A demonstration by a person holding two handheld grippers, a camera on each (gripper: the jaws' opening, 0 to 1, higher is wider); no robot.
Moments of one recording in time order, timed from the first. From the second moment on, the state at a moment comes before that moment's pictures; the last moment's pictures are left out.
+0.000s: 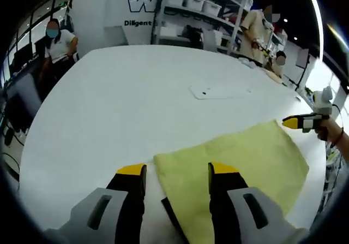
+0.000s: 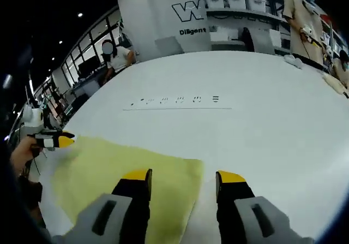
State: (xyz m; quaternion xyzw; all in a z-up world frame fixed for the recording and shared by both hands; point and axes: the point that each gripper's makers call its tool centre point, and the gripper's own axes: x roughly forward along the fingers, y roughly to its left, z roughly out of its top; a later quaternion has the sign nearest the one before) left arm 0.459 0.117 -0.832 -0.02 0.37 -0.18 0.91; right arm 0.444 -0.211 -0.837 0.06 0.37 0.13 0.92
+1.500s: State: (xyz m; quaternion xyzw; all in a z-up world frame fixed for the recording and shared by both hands) left arm 0.342 0.113 -0.813 -0.05 0.36 -0.21 0.91; right arm 0.313 -0.182 -0.821 0.02 0.39 0.21 0.90
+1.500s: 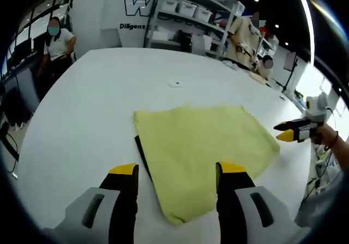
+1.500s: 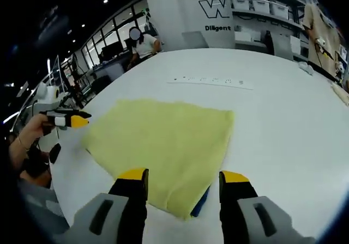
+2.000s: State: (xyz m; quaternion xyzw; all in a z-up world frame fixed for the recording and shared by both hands) left arm 0.300 0.124 -0.832 -0.04 0.37 -0.21 0.90; right arm 0.283 -0.184 -0.835 0.00 0.40 0.22 0.89
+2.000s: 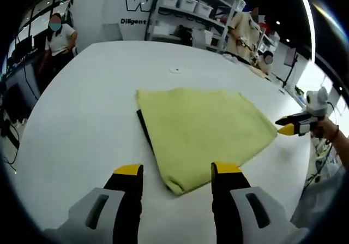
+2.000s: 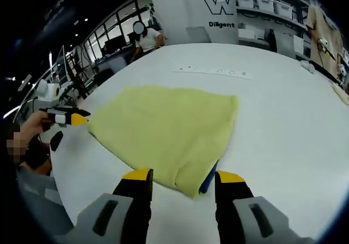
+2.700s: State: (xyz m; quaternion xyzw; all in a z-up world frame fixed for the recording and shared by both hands) left arm 0.285 0.131 -0.854 -0.04 0.39 -0.21 0.89; right arm 0.263 -0.191 -0.853 -0.02 0.40 0.22 0.89
